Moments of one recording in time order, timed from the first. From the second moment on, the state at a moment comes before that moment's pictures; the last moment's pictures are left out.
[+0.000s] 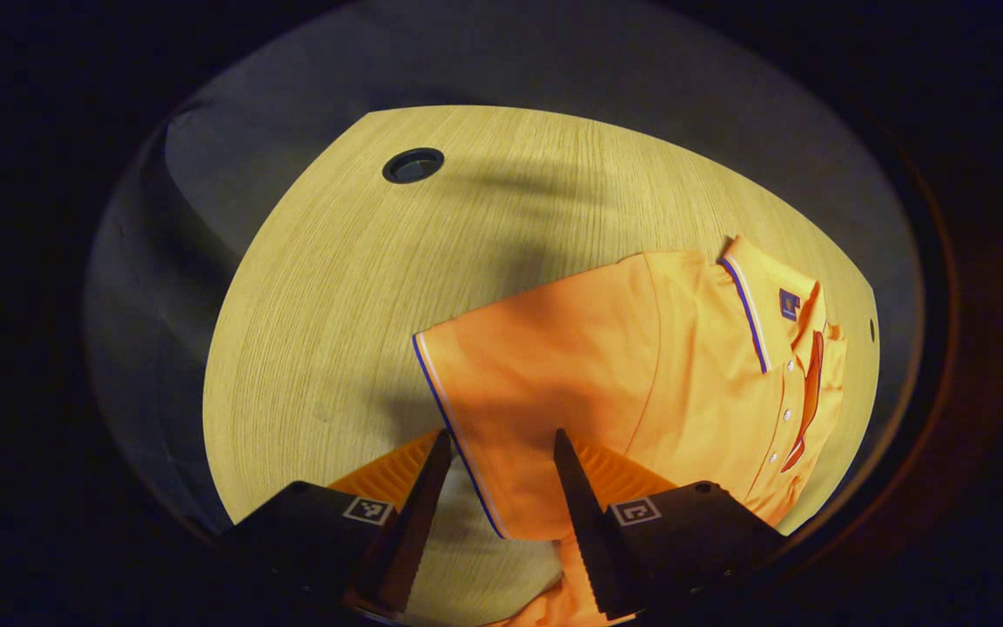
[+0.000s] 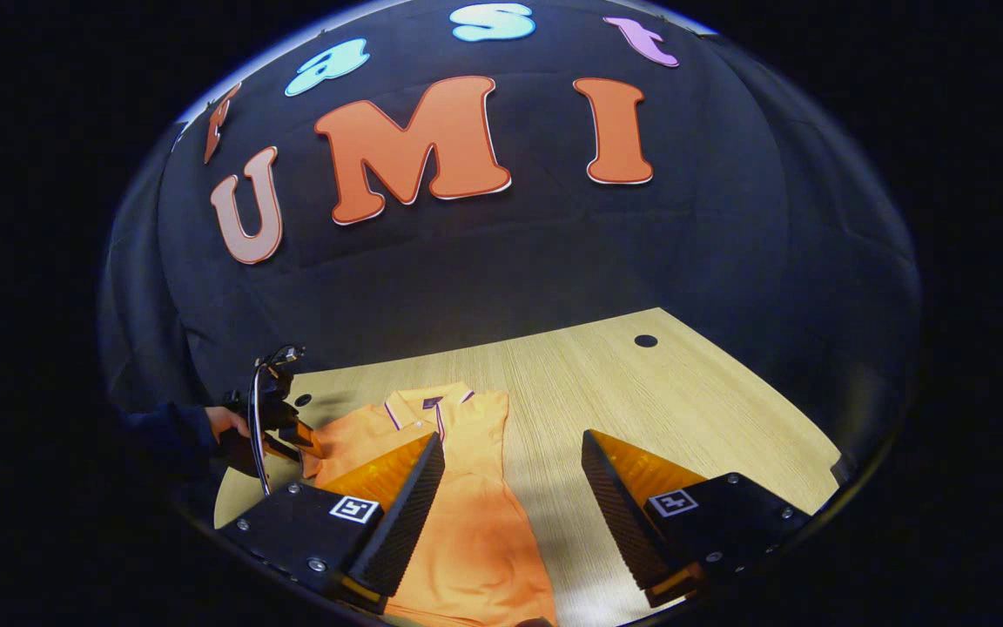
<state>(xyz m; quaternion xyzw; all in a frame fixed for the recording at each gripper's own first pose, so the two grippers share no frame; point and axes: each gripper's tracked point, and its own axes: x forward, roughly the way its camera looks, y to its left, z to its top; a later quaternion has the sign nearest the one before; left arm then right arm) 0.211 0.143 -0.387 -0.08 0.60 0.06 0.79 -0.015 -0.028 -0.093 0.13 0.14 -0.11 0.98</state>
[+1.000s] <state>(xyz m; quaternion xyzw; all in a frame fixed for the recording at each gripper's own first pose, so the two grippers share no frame) 0.246 0.039 -0.325 -0.09 0.50 -0.12 0.85 -0.055 -0.039 -0.106 0.13 0.17 -0.12 0.97</state>
